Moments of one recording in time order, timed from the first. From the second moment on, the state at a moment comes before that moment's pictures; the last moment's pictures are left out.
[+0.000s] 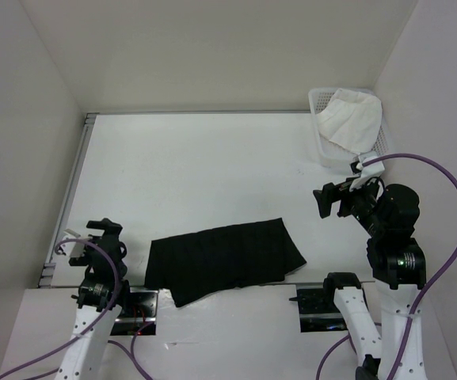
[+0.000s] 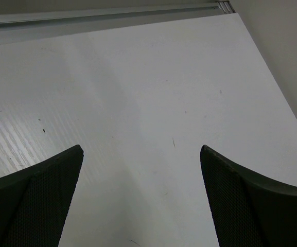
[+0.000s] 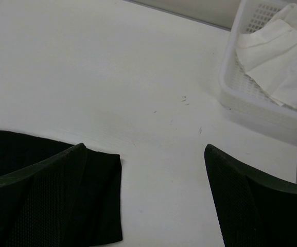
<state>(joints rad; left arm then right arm) -0.12 0.01 0.07 -0.46 -0.86 -0.95 -0.03 0.56 1.00 -0.71 -0.34 -0.14</state>
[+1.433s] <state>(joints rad) -0.11 0.01 0.05 -0.37 -0.60 -0.63 -0.23 0.80 0.97 -0.69 -0.33 -0.14</state>
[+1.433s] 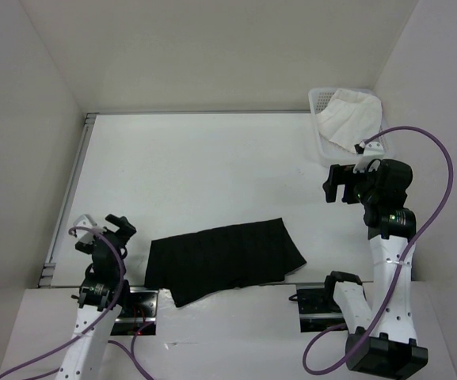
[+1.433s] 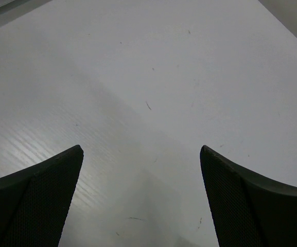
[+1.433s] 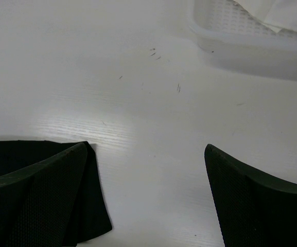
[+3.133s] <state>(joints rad) -0.11 0.01 0.05 -0.37 0.21 1.12 -0.27 0.79 0.96 -0.69 -0.33 -0.14</state>
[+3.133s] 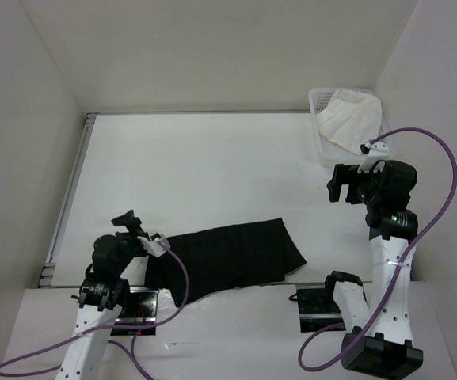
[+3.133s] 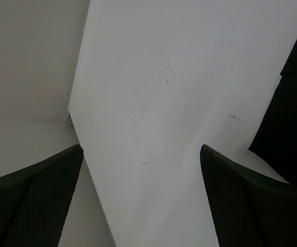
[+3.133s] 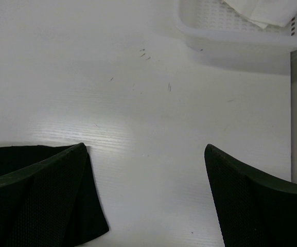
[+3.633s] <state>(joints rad) -0.10 0.01 0.10 -0.11 -0.05 1.05 -0.27 0.81 0.96 -0.69 -0.37 -0.15</state>
